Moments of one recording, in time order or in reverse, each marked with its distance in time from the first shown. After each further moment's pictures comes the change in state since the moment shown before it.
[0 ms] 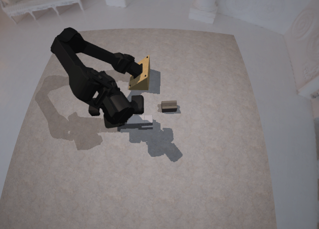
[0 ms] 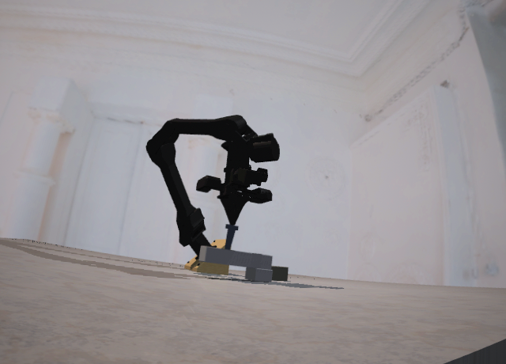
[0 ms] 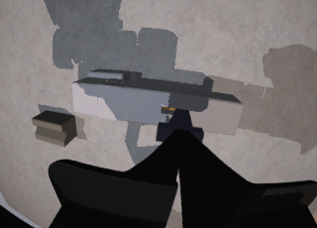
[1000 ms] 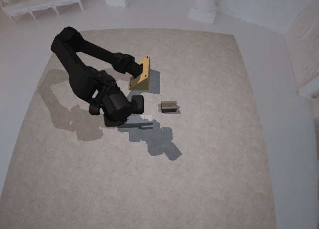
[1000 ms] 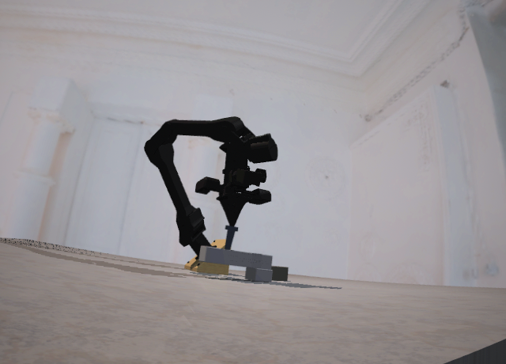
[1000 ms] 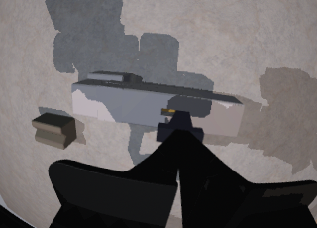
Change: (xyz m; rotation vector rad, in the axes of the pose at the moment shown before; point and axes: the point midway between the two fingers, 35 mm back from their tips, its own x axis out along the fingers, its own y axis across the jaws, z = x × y) arm 0.003 0.000 -0.002 0.002 -0.021 0.006
